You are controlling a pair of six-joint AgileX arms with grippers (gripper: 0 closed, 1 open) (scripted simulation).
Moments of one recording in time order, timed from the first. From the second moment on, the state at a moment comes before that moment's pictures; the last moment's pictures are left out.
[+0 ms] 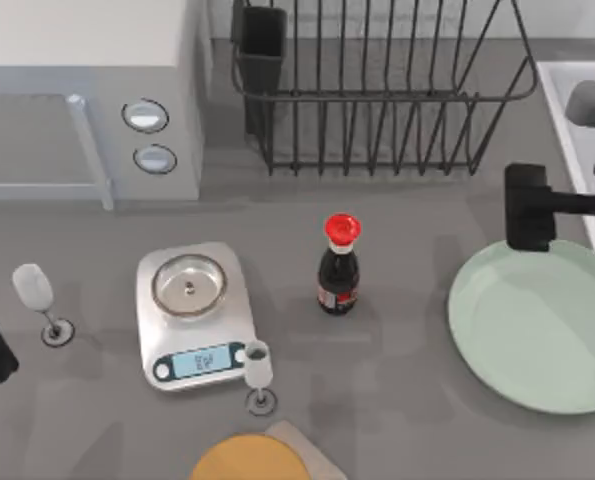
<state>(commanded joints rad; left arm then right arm) 0.00 0.00 0.00 0.00 0.00 0.00 0.37 1.38 1.07 -0.81 0.00 0.38</state>
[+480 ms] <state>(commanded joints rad) 0.00 0.00 0.00 0.00 0.00 0.00 0.50 1.90 1.45 -1.09 0.00 0.52</state>
